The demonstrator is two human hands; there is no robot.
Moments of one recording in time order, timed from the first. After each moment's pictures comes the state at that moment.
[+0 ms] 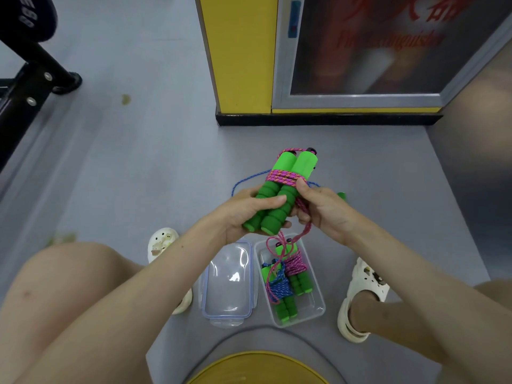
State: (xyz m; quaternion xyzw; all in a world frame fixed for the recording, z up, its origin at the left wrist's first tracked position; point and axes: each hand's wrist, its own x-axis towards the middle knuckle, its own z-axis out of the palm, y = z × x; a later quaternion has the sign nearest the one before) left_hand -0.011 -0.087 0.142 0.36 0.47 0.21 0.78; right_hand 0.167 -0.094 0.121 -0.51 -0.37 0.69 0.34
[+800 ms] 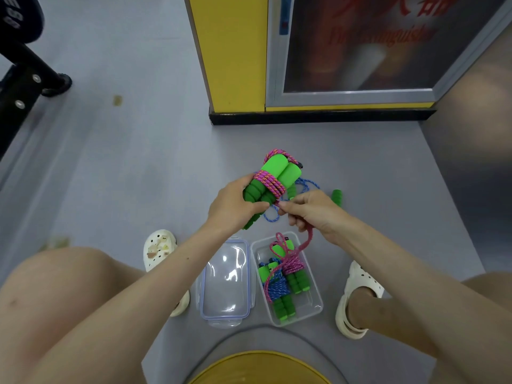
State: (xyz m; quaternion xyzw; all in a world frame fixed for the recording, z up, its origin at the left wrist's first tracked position) left_hand -0.013 -0.082 0.128 0.60 0.62 0.21 0.45; right_hand 0.162 -0.101 0.128 -0.64 -0.43 0.60 0.22
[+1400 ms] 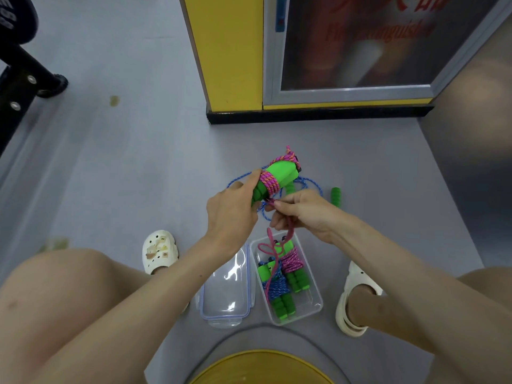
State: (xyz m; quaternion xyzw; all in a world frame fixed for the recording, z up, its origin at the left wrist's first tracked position) left_hand -0.005 -0.095 0.118 0.77 0.63 0.10 0.07; right_hand 0.154 -0.101 0.132 -0.58 -0.39 0.67 0.24
